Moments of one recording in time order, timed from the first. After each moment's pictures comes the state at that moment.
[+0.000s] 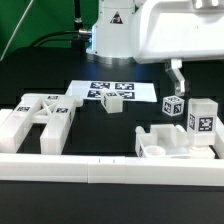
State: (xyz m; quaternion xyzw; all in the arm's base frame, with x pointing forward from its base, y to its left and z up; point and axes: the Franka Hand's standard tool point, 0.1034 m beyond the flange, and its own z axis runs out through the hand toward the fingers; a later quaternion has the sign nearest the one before) arm 0.633 0.098 0.112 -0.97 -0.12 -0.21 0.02
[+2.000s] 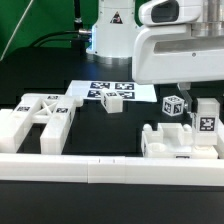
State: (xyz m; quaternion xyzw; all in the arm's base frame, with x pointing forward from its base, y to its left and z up) arm 0.637 0.099 0.089 -1.00 0.06 -0.04 0.05
